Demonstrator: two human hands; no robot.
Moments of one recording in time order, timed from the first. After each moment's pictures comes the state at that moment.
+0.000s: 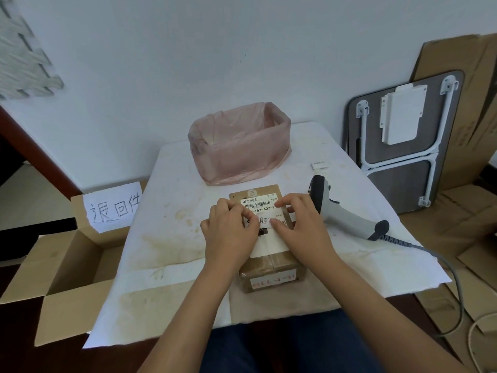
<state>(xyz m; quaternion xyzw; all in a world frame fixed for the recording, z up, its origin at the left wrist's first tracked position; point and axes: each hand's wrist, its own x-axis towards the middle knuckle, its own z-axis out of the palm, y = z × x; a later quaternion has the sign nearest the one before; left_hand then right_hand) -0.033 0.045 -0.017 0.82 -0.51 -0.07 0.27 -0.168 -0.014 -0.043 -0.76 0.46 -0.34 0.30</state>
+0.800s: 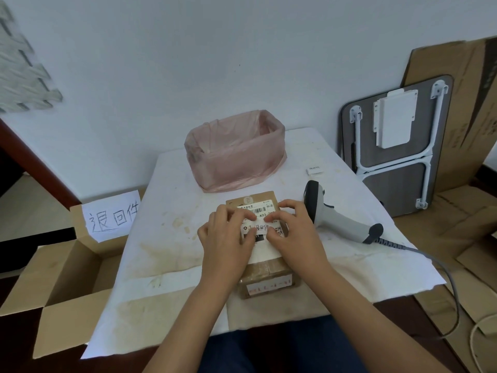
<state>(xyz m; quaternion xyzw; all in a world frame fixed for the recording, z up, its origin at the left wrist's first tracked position) -0.032 0.057 -0.030 0.76 -0.57 0.00 0.32 -0.166 -0.007 -0.045 -0.74 0.49 -0.33 0.32</state>
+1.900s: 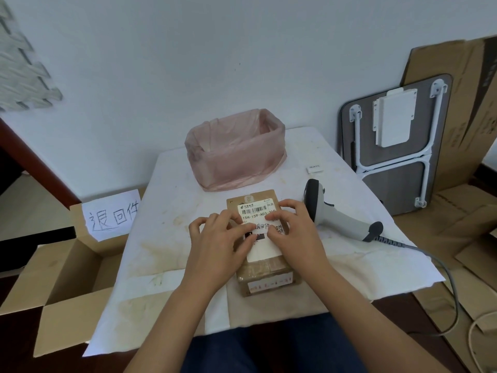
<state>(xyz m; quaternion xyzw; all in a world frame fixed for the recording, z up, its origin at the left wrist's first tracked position) -0.008 0.072 -0.031 0.72 -0.66 0.08 0.20 -0.164 -0.006 -0.047 -0.72 0.49 -0.35 0.33</state>
